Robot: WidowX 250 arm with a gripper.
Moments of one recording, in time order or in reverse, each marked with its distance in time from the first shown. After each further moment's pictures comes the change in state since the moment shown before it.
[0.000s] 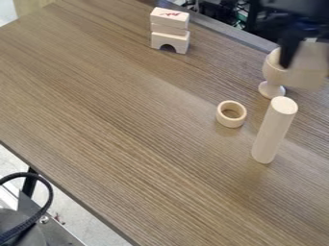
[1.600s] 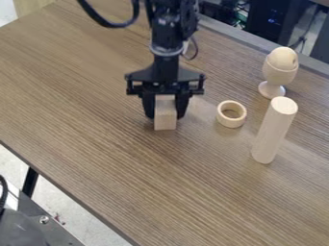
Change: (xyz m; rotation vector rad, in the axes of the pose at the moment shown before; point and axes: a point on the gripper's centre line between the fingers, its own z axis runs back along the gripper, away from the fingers) arm 0.007 0.154 -0.156 0.115 0.303 0.262
